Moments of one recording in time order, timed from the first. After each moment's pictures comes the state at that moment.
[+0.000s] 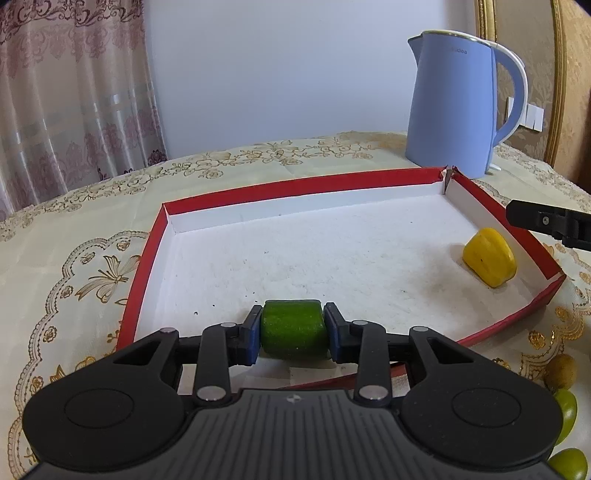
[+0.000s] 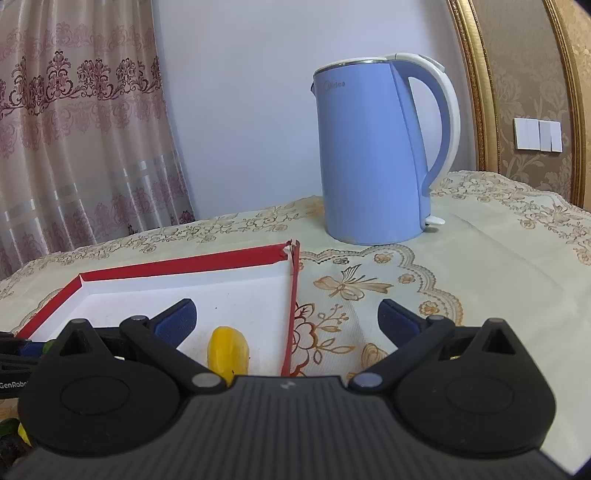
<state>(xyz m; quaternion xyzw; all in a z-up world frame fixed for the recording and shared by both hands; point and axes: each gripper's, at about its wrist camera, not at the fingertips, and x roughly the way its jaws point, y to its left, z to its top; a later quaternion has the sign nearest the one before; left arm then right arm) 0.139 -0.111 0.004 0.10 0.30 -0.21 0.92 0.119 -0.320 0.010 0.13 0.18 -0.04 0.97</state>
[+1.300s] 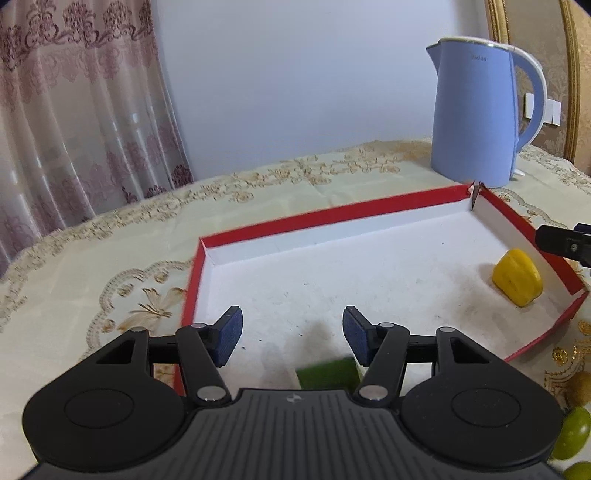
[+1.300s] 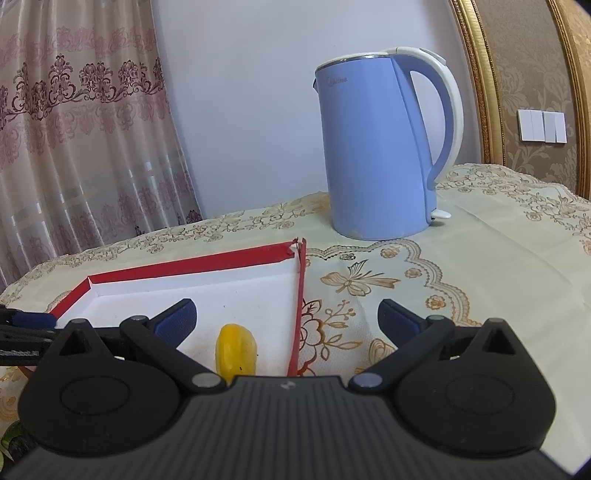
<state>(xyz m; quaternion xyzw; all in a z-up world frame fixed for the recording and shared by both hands) 0.146 -0.105 0.031 0.13 0.28 -0.17 0.93 0.118 -0.322 0.012 0.14 0.18 -0.02 0.97</state>
